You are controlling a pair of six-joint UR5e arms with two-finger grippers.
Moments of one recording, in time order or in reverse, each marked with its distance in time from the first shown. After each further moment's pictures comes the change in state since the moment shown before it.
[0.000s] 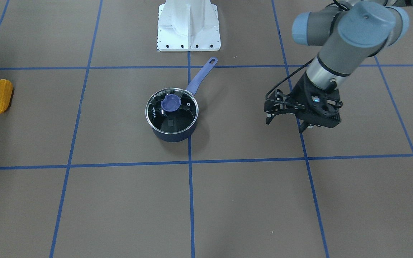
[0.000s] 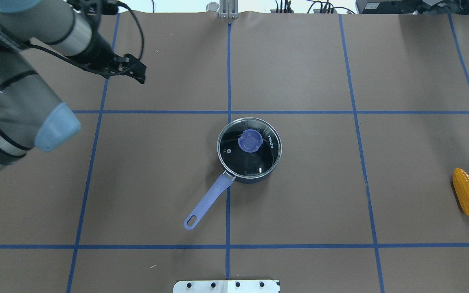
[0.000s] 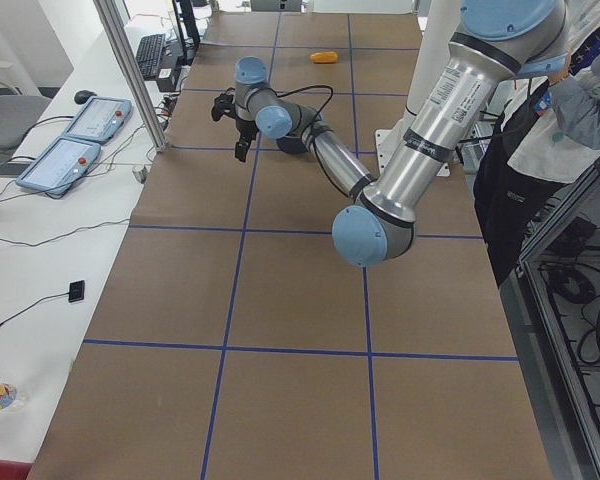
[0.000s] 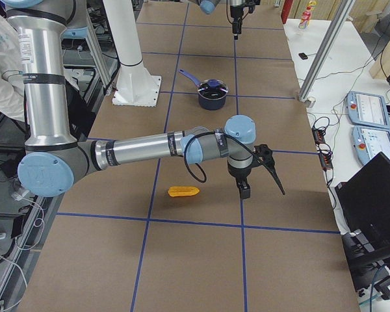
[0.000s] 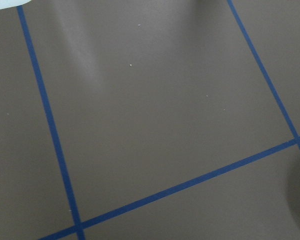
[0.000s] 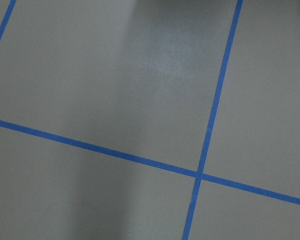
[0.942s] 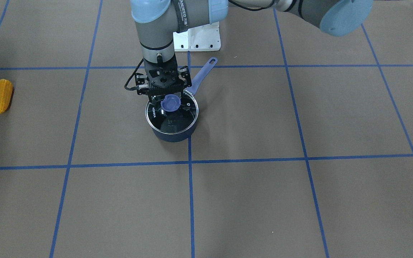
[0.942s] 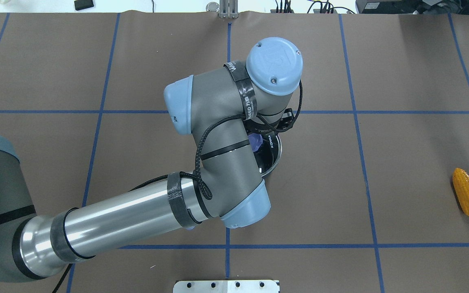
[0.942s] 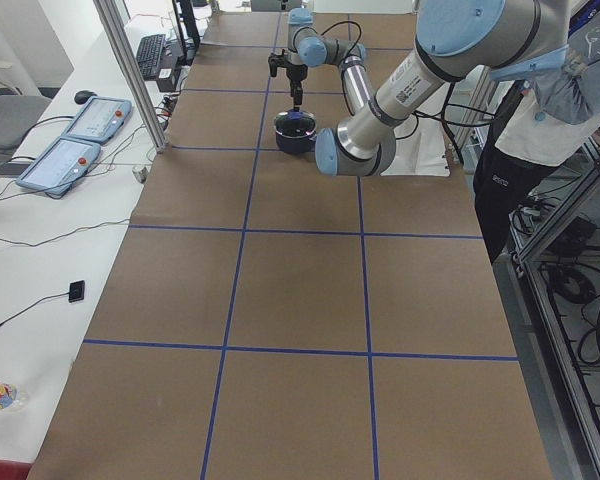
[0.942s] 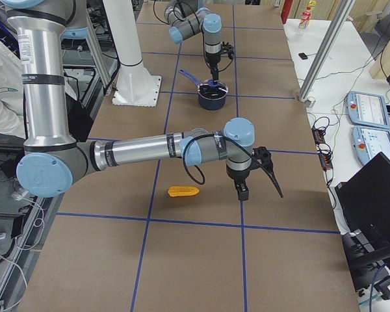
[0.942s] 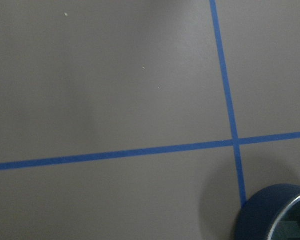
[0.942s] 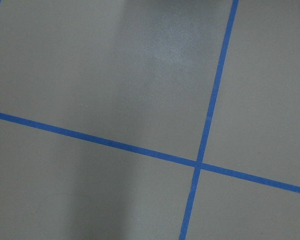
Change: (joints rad) left arm 0.375 -0.532 0.347 0.291 0.274 -0.554; right arm -0.001 -0.004 -0.003 0.000 -0.001 -0.001
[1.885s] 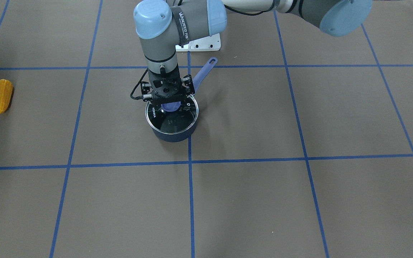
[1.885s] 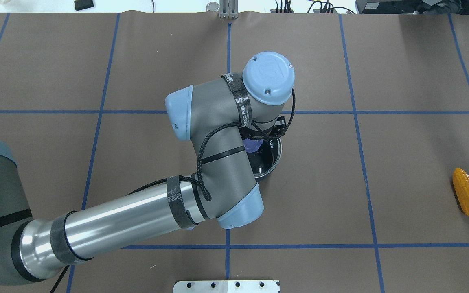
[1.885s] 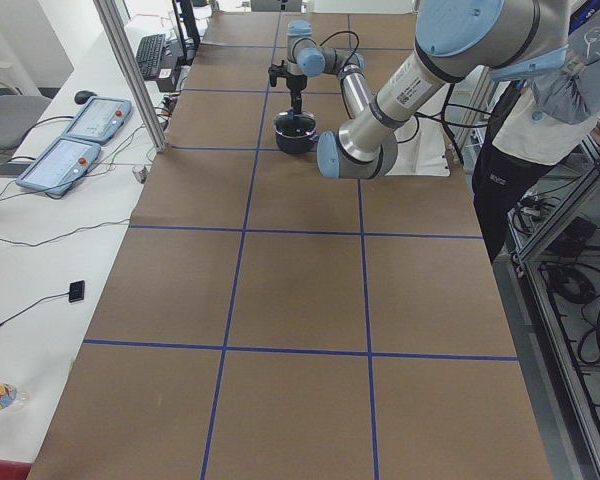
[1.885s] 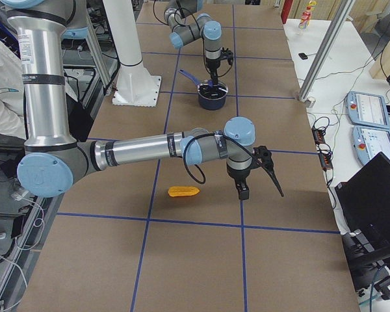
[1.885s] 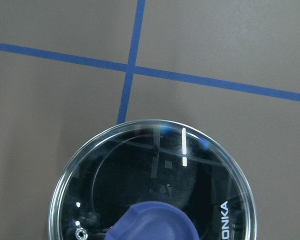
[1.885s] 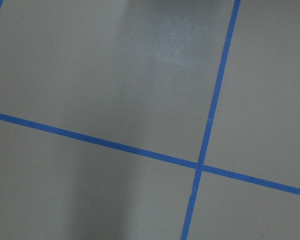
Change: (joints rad) left arm 0.007 0.031 0.022 -0.032 0.001 0.043; right arm -0.003 0.004 0.001 0.000 0.001 0.001
